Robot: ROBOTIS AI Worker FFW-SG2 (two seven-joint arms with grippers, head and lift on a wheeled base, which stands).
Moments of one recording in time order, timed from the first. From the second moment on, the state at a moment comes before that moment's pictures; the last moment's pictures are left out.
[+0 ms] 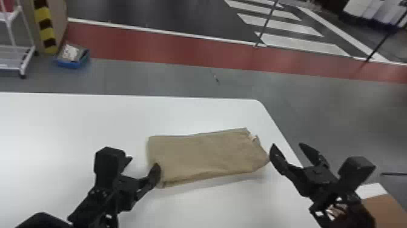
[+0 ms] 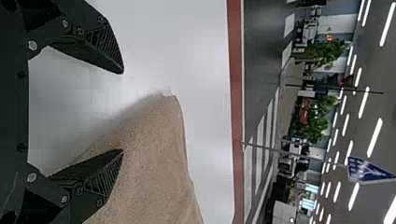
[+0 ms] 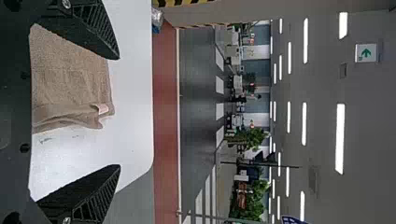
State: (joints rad) left arm 0.03 0.17 -0.56 -1.69 0.31 0.39 0.12; right arm 0.47 -0.12 -0.51 -2.01 -0.28 0.18 0.38
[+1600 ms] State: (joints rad) left arm 0.01 0.16 -0.57 -1.71 0.35 0.46 0.06; right arm 0.42 -0.13 -0.49 -1.93 -0.27 0.16 0.38
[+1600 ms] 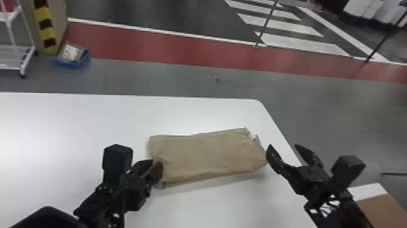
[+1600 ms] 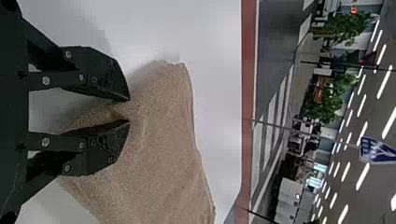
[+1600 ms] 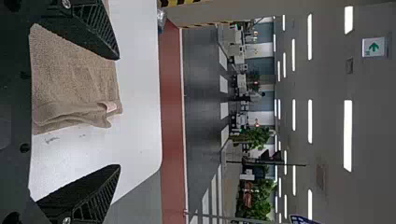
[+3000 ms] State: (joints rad) left arm 0.27 0.26 -0.19 -2.08 0.33 0.48 0.00; right arm 0.42 -0.12 -0.44 -1.96 -0.26 0.19 0.38
